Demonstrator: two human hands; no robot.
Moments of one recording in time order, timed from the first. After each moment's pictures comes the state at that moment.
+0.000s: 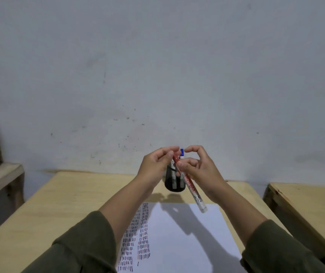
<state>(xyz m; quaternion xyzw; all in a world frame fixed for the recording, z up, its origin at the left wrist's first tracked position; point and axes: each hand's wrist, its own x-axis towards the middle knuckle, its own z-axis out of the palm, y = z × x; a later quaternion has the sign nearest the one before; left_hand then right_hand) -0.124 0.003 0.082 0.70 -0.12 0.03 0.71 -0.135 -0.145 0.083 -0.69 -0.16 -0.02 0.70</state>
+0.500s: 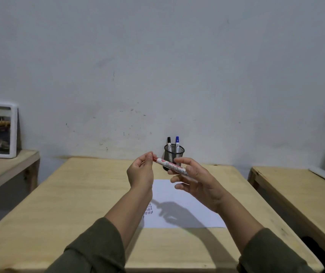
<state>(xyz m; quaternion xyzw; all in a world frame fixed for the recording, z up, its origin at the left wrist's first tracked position) -0.222 0.009 0.042 0.54 0.10 0.17 0.82 -0.252 -0.142 0.047 -0.60 -0.20 0.12 0.76</state>
